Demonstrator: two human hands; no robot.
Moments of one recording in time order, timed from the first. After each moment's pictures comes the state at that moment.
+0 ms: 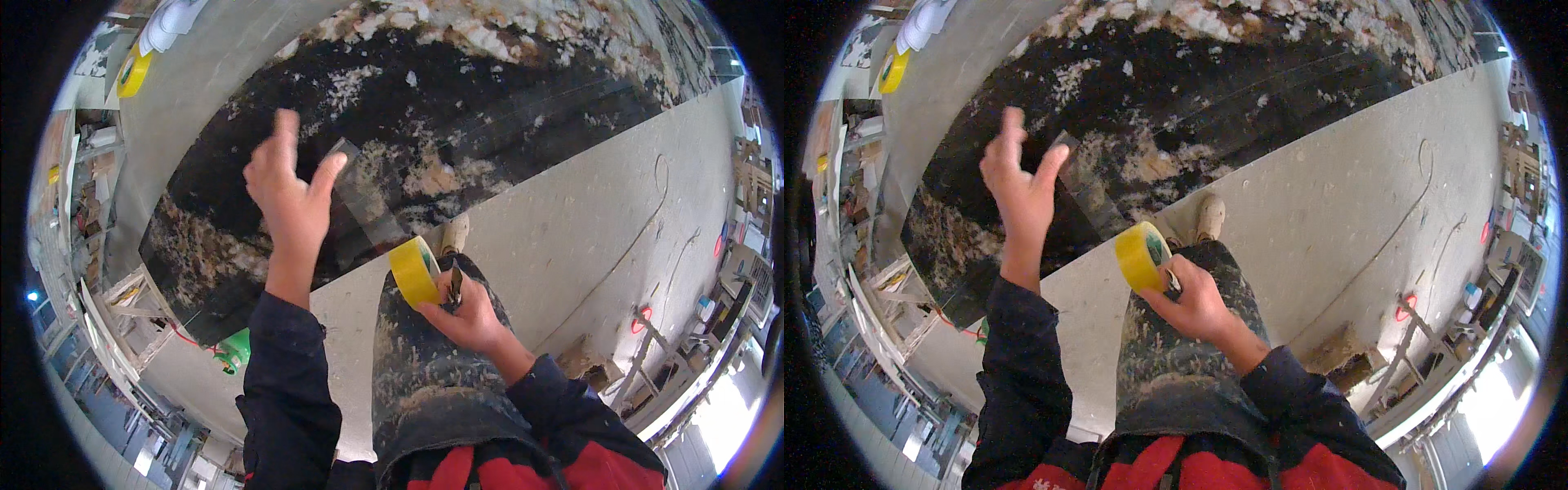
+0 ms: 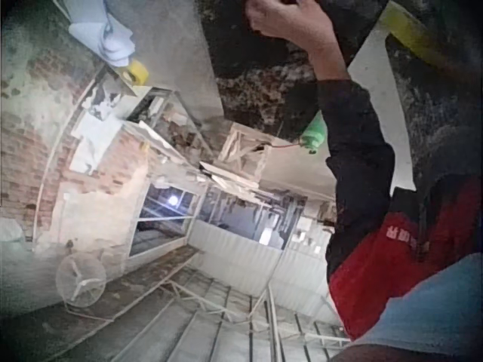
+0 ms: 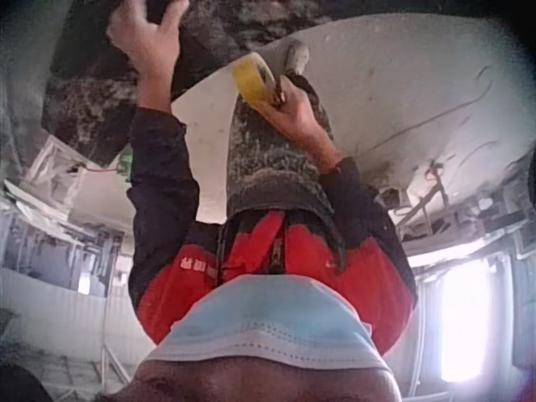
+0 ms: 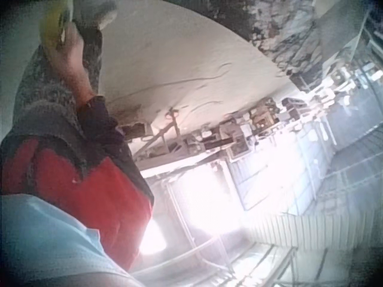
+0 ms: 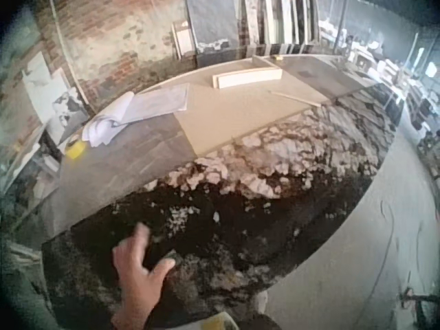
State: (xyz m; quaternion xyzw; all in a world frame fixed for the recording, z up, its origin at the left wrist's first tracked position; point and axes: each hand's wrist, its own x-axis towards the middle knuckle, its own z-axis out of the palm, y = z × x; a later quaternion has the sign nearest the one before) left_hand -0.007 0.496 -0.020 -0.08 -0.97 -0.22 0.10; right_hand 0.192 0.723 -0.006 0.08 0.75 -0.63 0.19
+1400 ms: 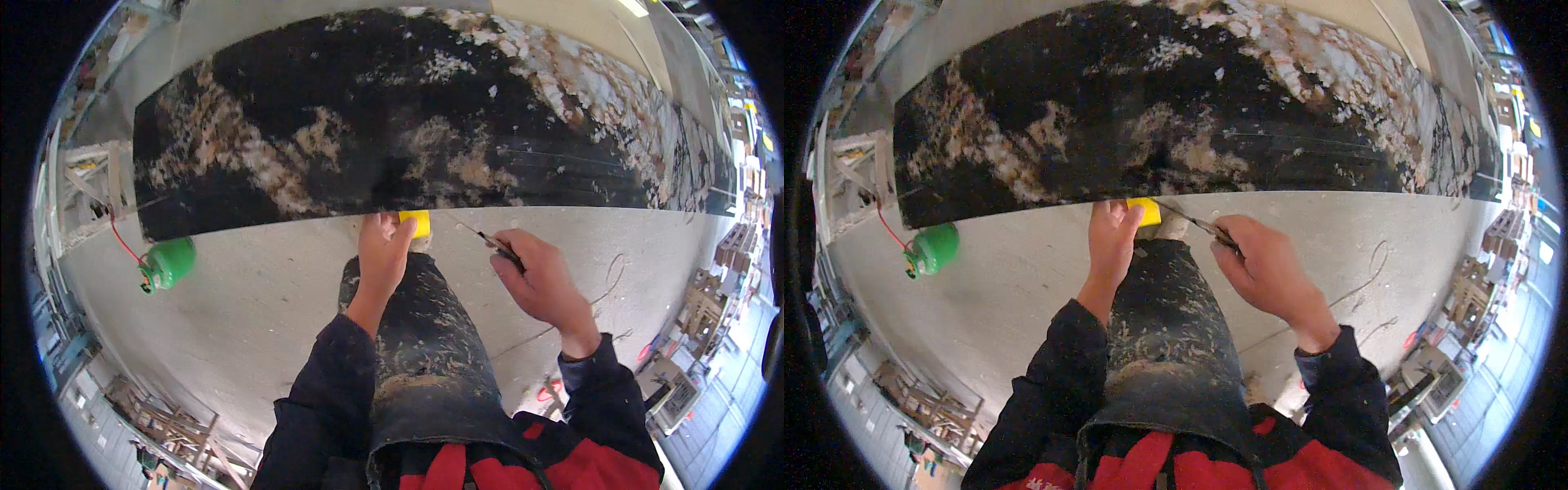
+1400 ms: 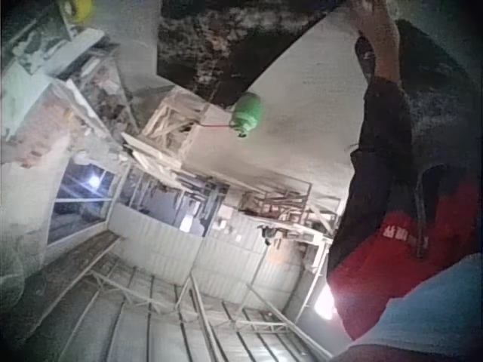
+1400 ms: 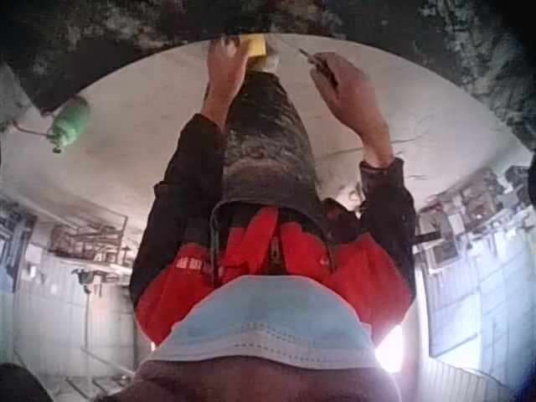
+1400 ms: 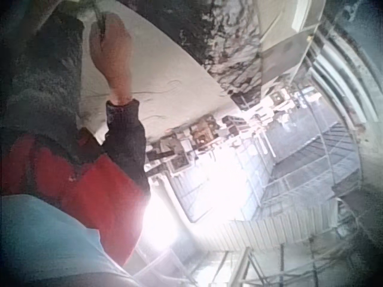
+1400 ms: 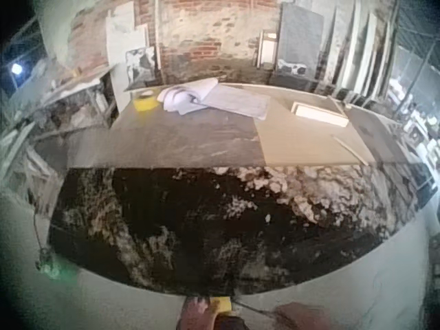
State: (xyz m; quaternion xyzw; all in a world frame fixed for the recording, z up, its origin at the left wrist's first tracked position) left_hand 0.167 0.586 -0.054 0.27 -0.53 -0.80 0.02; right_hand 0.095 0.800 0.086 -0.20 0.88 -0.35 0.25
